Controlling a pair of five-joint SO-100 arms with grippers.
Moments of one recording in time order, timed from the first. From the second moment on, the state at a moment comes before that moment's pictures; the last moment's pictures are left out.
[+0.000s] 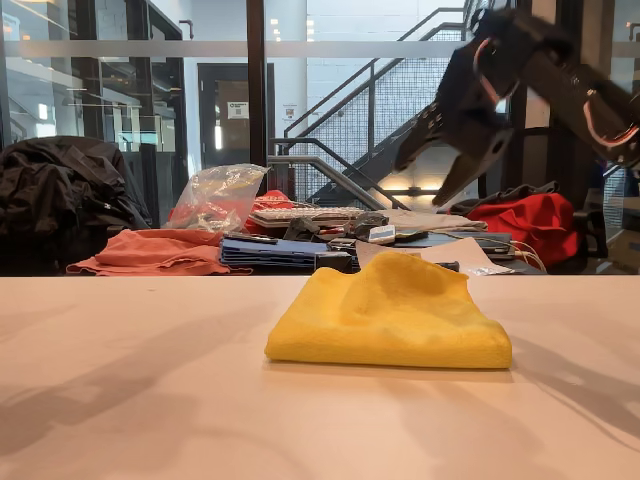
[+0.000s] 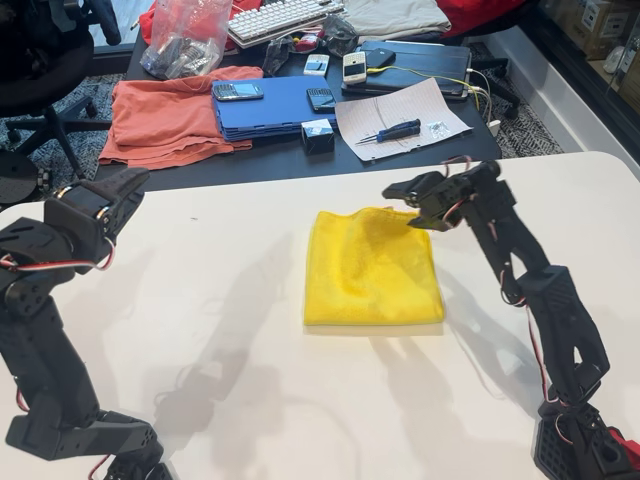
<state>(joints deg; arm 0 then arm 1) -35.0 65.7 7.5 102.8 -17.3 25.7 118.7 40.6 95.4 14.2</state>
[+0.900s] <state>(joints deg) -46.0 107.8 7.2 96.5 -32.3 26.0 121.8 30.8 84.0 14.5</state>
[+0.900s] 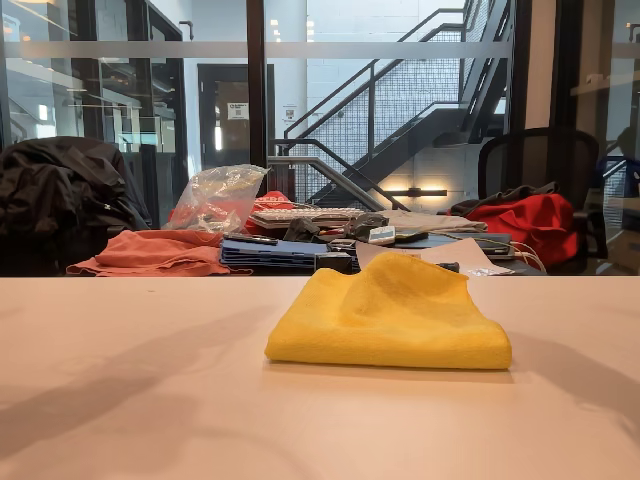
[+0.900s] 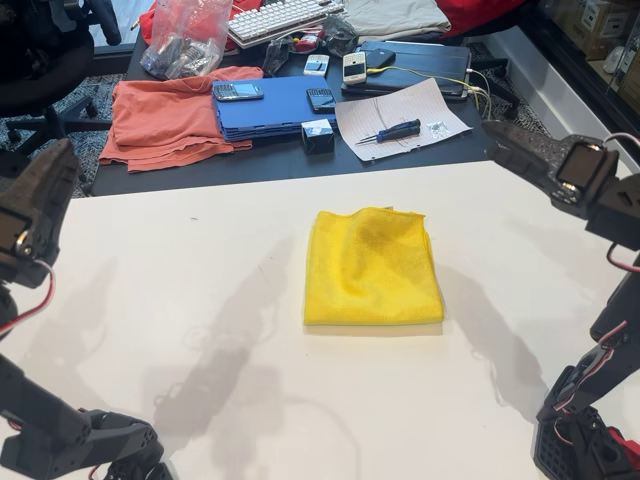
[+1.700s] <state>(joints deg) -46.2 105.9 13.1 82.7 -21.5 26.3 110.6 31.1 81.2 10.6</state>
